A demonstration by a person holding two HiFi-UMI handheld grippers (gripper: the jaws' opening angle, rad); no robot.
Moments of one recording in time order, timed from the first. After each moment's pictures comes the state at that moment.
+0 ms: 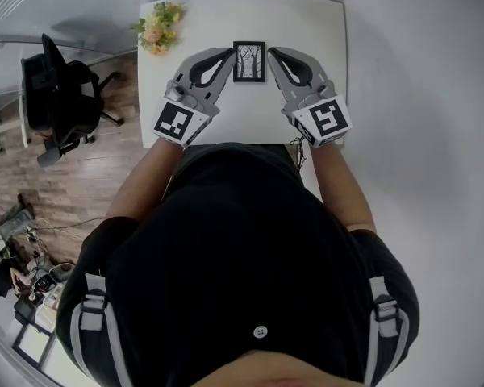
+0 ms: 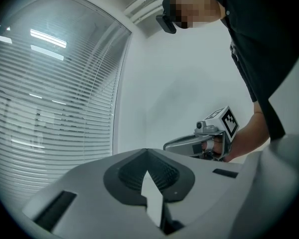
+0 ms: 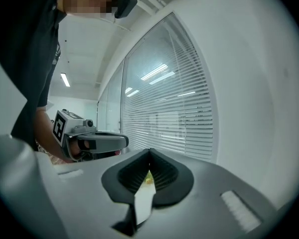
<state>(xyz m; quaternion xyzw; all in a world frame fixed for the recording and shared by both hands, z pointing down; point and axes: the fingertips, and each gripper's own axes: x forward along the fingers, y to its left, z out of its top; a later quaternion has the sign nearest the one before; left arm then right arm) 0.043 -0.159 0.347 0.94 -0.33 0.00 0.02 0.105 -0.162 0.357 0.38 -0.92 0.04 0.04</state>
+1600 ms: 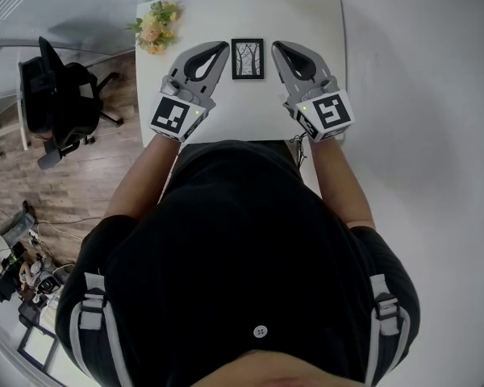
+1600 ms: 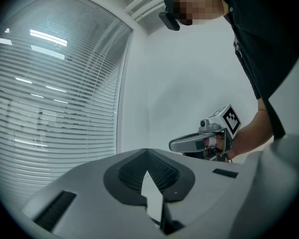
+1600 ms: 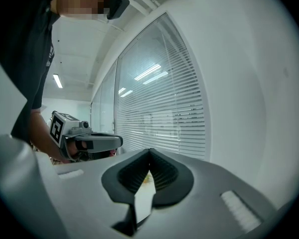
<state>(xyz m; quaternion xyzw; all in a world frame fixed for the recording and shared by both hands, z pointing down) 0.036 -0.170 0.354 0.94 -0.34 0.02 0.02 0.119 -0.170 0.361 0.41 -0.91 0.06 0.04</state>
